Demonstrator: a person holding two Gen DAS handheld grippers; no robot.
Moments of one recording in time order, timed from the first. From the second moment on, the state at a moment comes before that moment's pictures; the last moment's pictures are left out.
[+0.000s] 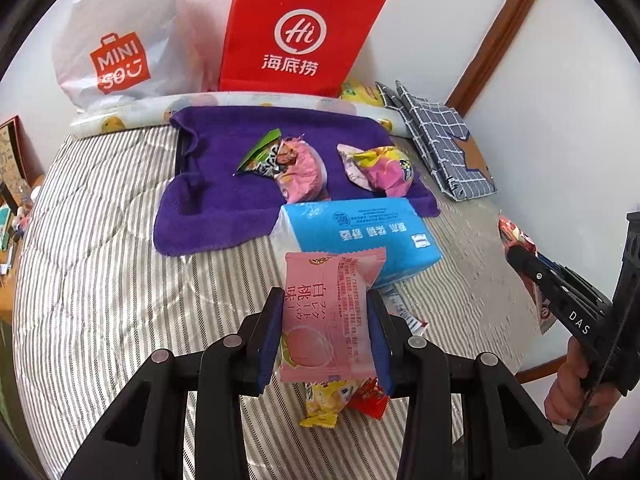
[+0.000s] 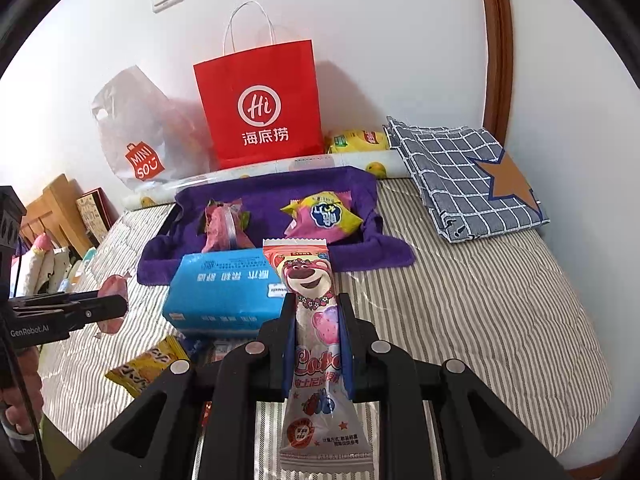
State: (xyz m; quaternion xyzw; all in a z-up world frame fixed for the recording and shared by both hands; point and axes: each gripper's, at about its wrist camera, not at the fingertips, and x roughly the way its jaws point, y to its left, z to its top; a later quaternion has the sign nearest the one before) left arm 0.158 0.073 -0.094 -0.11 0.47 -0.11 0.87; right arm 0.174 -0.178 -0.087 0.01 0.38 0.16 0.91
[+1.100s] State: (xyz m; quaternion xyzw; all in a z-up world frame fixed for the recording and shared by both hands) left arm 0.182 0.066 -0.083 -0.11 0.46 -0.12 0.87; right arm 0.195 -0.166 -0.073 0.01 0.37 0.17 0.92
